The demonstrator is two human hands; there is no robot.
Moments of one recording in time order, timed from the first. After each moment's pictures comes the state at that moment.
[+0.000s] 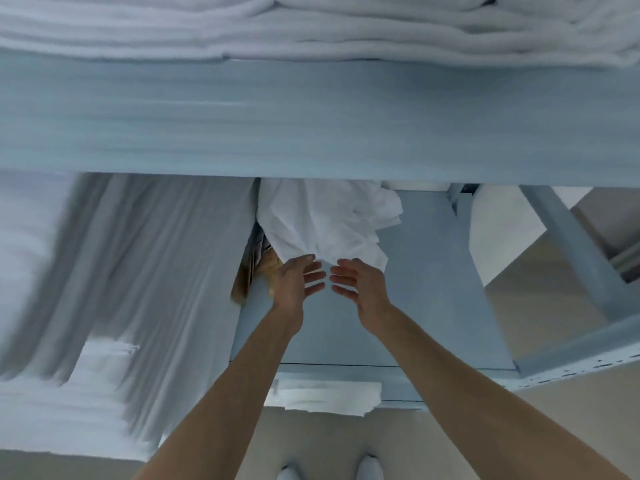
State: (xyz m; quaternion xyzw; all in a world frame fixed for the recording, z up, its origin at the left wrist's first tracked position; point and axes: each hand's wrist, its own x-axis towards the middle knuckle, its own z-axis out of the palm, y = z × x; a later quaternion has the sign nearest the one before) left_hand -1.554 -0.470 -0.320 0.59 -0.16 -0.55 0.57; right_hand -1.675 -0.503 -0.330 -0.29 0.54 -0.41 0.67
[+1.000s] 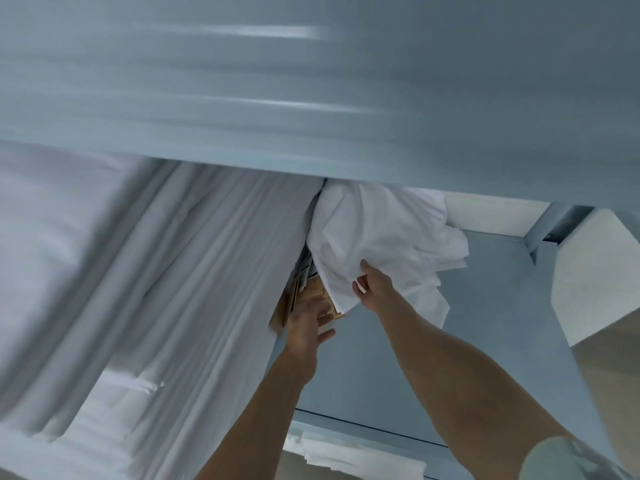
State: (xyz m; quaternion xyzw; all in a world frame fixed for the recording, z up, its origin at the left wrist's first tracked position) left_hand -1.497 -0.477 -0.386 0.61 -0.11 -0.52 0.59; right_hand -1.581 -0.645 -0.430 -0.19 0.52 -0.37 0.74
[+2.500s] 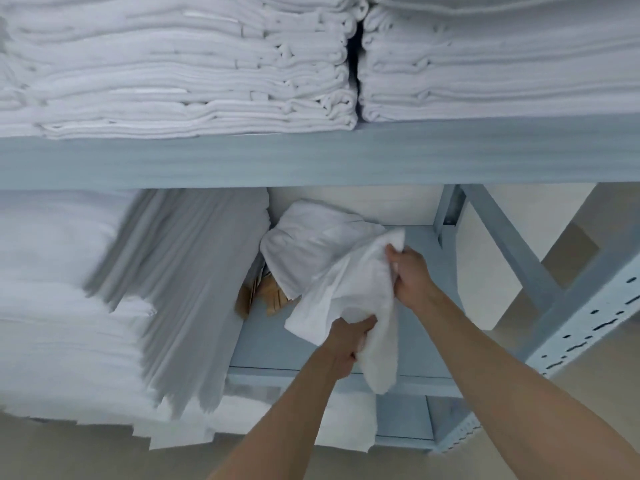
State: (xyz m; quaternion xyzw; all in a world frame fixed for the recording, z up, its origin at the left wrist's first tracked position) left_hand -1.702 -0.389 -0.302 0.60 -0.21 -0.65 0.42; right_hand -1.808 -0.503 -0.253 -0.32 0.49 -0.48 0.65
